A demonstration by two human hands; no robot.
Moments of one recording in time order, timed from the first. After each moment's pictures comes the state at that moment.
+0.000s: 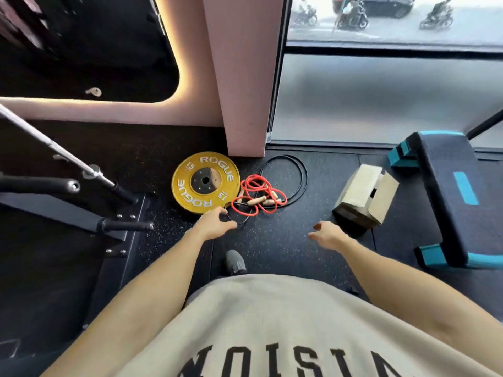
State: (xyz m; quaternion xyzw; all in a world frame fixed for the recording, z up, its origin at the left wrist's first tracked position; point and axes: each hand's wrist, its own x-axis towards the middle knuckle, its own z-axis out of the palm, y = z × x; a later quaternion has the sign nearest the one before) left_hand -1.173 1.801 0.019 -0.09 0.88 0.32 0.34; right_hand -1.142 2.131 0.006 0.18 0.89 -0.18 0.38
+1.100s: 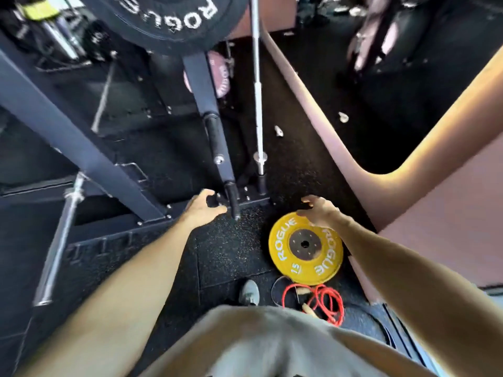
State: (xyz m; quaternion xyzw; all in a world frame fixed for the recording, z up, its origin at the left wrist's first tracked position) left_hand -1.231 1.732 0.118 -0.64 0.67 0.36 -0.04; right_hand -1.537 1.836 0.102 -0.45 0.81 -0.08 0.37
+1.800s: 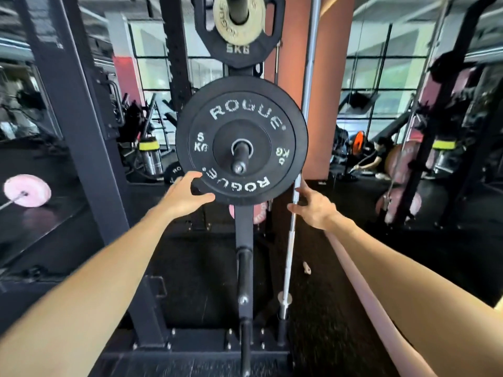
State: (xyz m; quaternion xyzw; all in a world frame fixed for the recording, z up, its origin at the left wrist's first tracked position) left_hand -1.181 1.575 0.418 -0.61 0.70 0.16 -0.33; right_hand -1.513 1.619 0.401 -0.66 0.68 -0.29 0.14
